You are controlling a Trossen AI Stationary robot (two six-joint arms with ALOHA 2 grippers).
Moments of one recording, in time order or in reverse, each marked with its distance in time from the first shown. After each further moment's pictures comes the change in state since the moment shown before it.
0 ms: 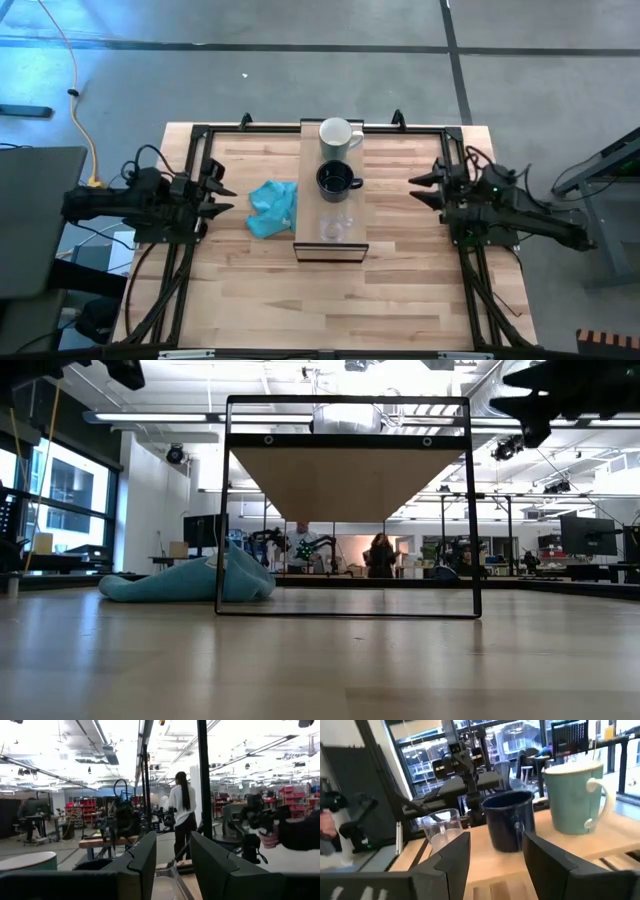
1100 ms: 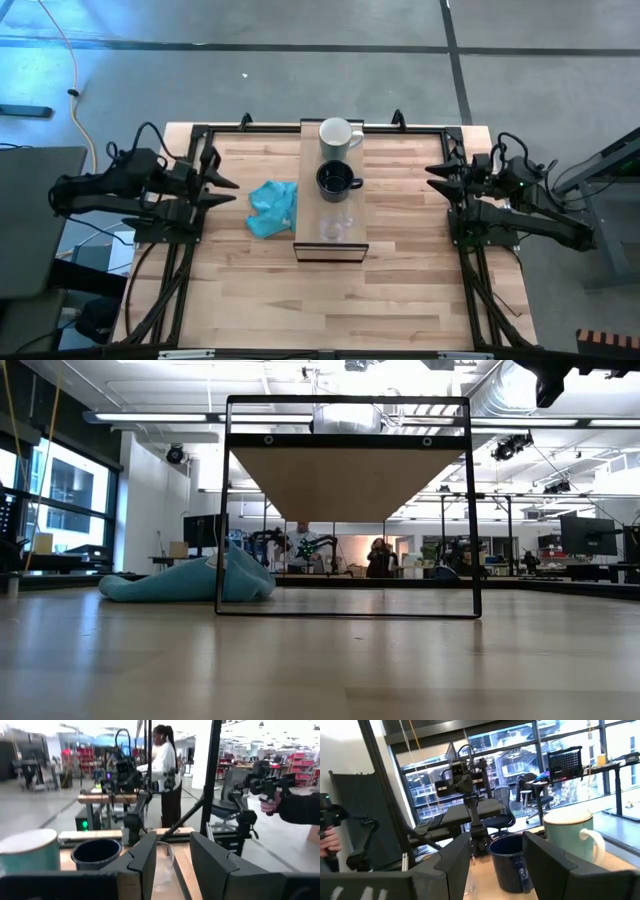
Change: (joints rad) left arm 0.000 0.245 0.444 -0.474 -0.019 -0.046; right arm 0.000 -0.002 0.172 -0.045 0.034 0.040
